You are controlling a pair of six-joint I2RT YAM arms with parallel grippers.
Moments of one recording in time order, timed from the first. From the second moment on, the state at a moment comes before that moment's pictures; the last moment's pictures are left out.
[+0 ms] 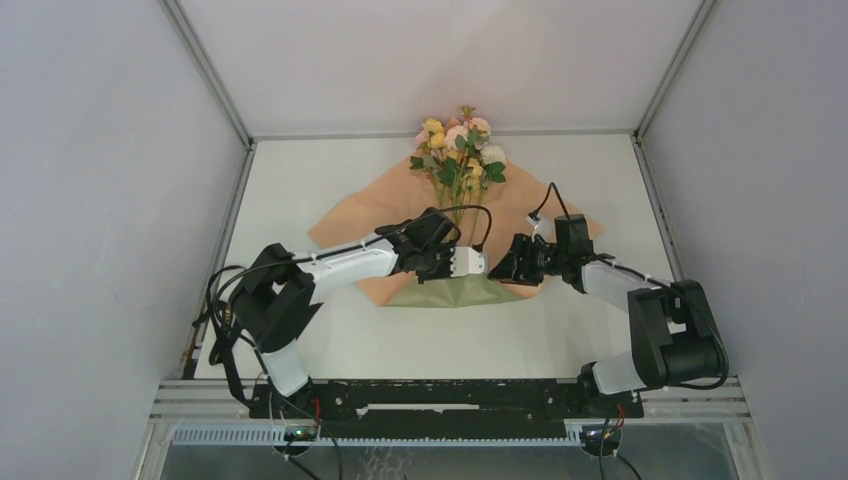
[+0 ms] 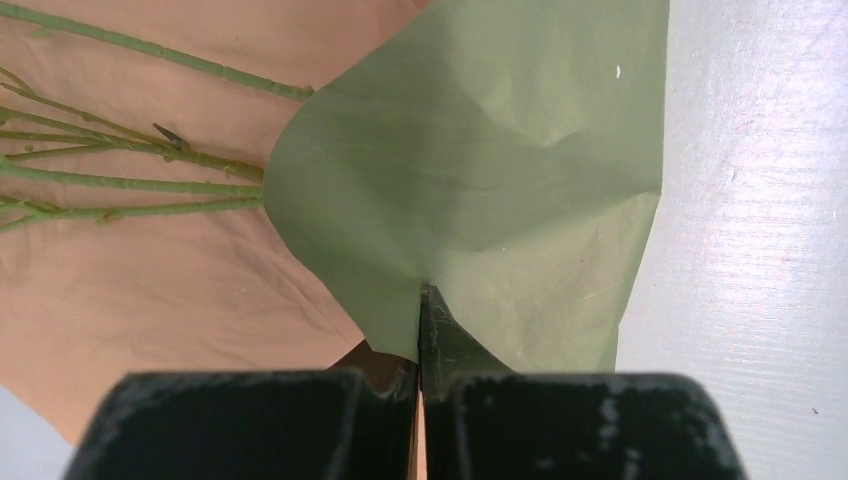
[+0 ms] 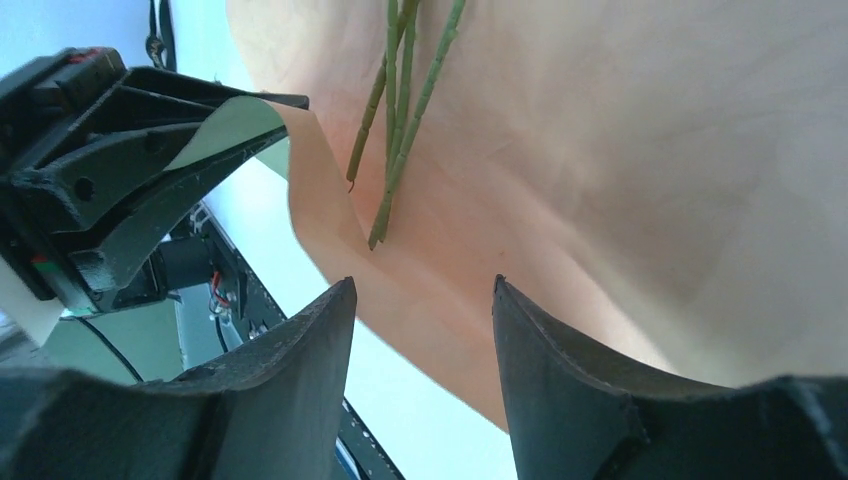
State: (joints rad) left arm -0.82 1.76 1.17 -0.42 0.16 0.78; right arm 0.18 1.43 0.59 -0.01 -0.76 0.45
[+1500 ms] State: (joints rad) left arm -0.81 1.68 1.22 -0.53 -0.07 0.53; right arm 0.16 1.58 0.51 0.23 -0.77 0.60
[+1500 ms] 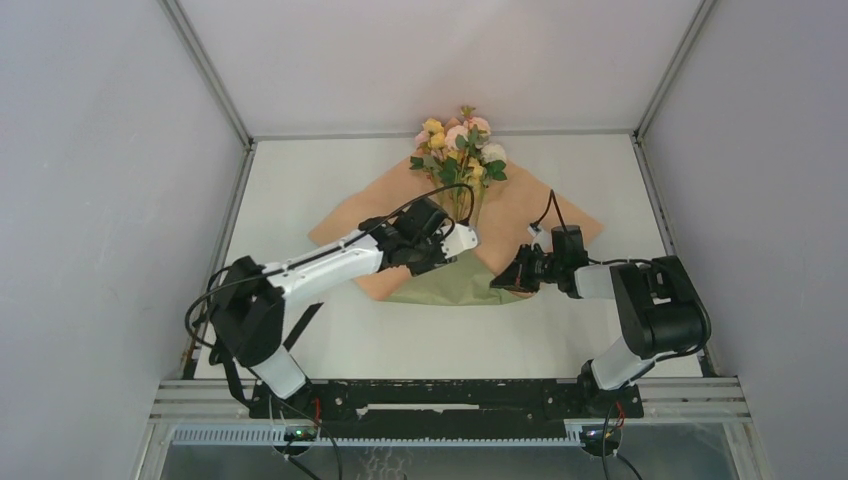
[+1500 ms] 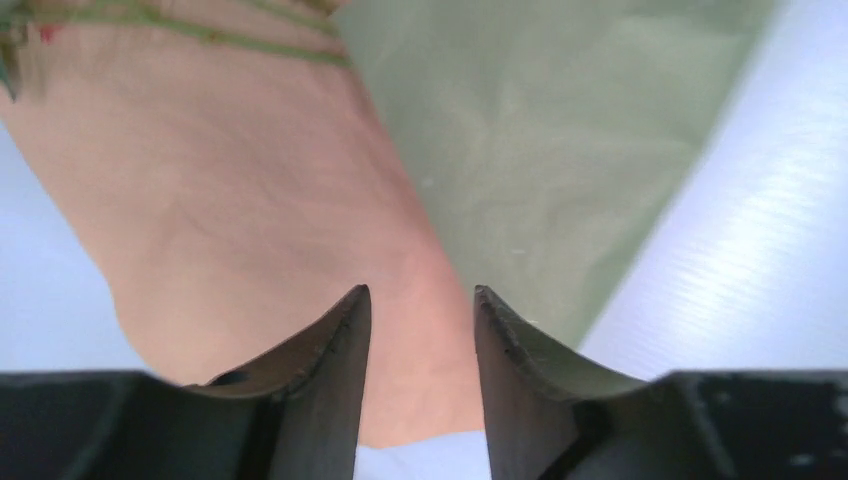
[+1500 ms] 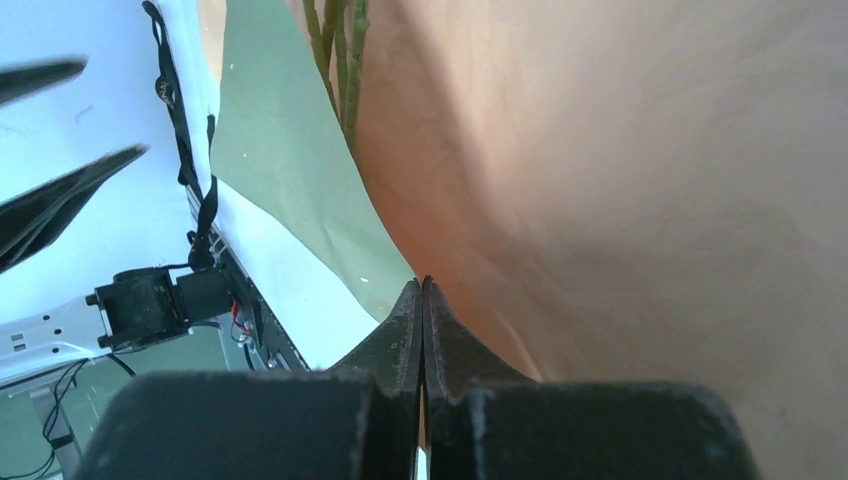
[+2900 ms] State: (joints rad) left arm -0.78 1.70 0.99 -0.50 0.12 0.39; right arm 0.14 1.38 0.62 -0.15 -0.46 0.56
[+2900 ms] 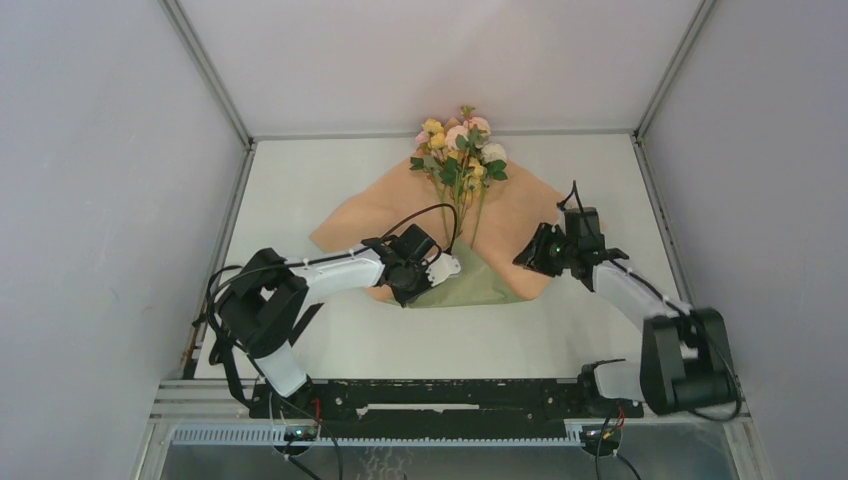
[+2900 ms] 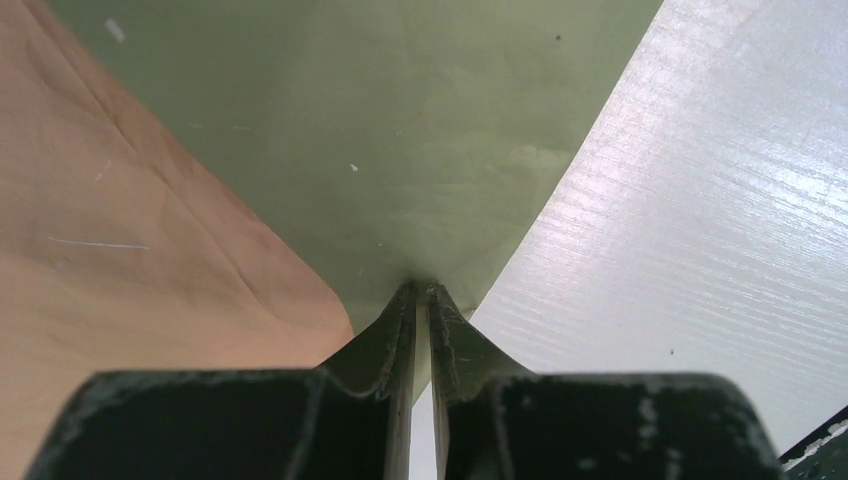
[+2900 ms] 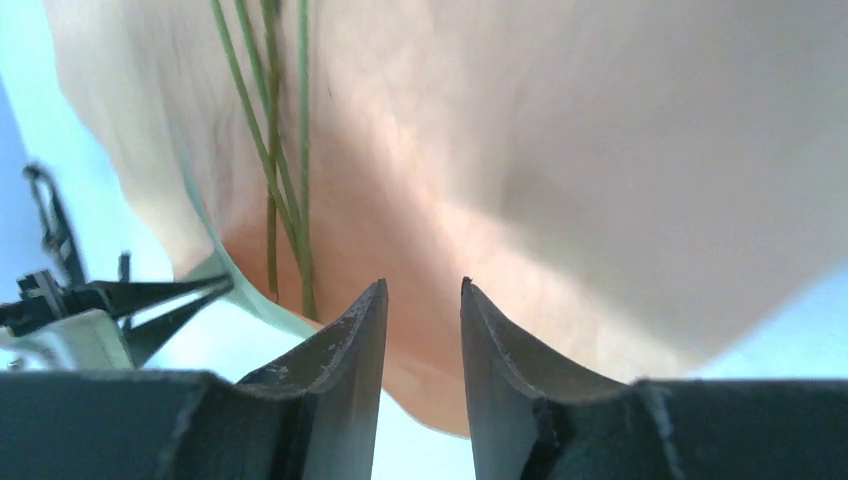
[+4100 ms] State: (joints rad) left arm -0.70 1.71 0.98 -0.48 0.24 0.37; right arm 0.20 1.32 0.39 -0.02 -0.42 0.76
